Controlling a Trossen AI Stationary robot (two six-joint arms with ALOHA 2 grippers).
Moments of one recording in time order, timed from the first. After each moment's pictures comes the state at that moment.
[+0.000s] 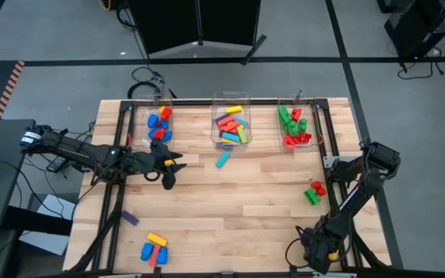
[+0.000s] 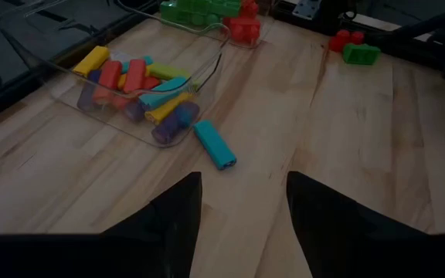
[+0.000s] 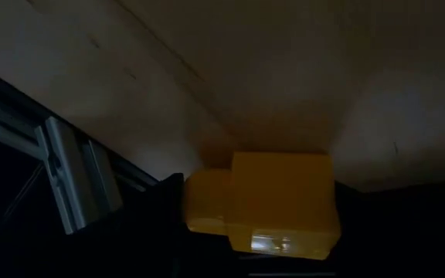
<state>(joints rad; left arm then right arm) -0.22 0.87 0.58 -0.25 -0.50 -0.45 1.02 1.72 0.84 -0.48 -0.58 1.69</state>
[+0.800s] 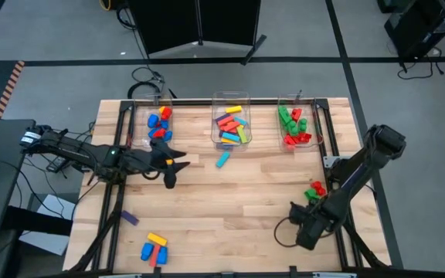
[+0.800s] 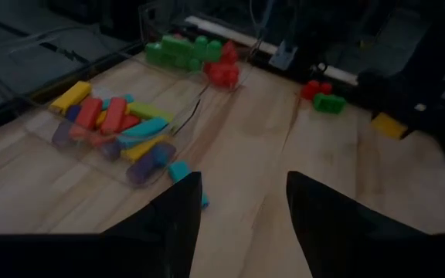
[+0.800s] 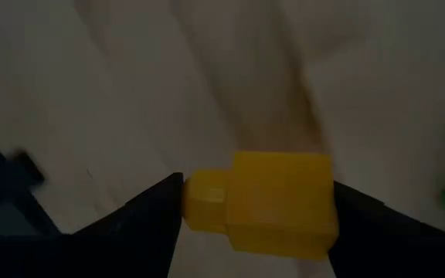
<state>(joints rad) -0.22 0.87 0.58 -0.10 -0.49 -0.45 0.85 1.48 0.84 -0.76 -0.07 1.33</state>
